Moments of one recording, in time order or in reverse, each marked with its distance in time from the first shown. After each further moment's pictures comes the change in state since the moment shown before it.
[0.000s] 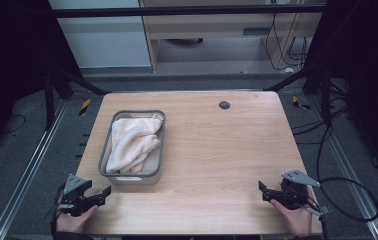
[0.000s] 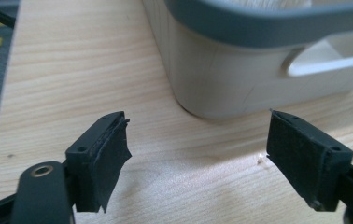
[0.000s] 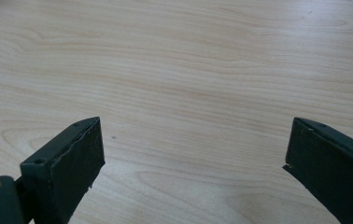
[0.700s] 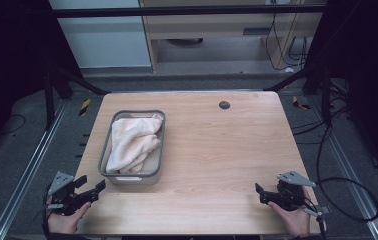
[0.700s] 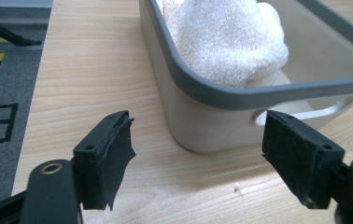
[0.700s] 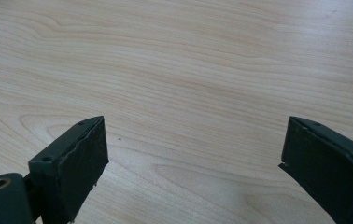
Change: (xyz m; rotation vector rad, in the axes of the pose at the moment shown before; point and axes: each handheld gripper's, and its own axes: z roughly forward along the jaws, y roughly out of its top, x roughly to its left) left arm 0.001 0.017 -0.024 -0.097 -0.028 -0.064; right arm 0.007 -0.001 0.001 0.017 0.034 -0.037
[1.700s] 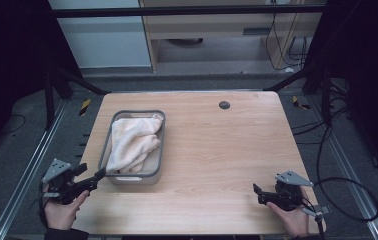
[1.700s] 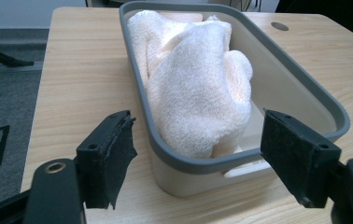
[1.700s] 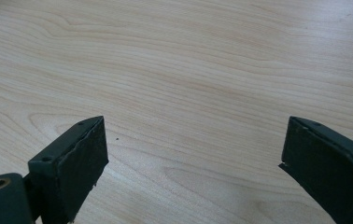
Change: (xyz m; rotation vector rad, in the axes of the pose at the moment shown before) left arm -0.011 0.043 -0.008 -0.047 -0.035 0.017; right arm 0.003 0.000 0.002 -0.004 0.024 -0.021
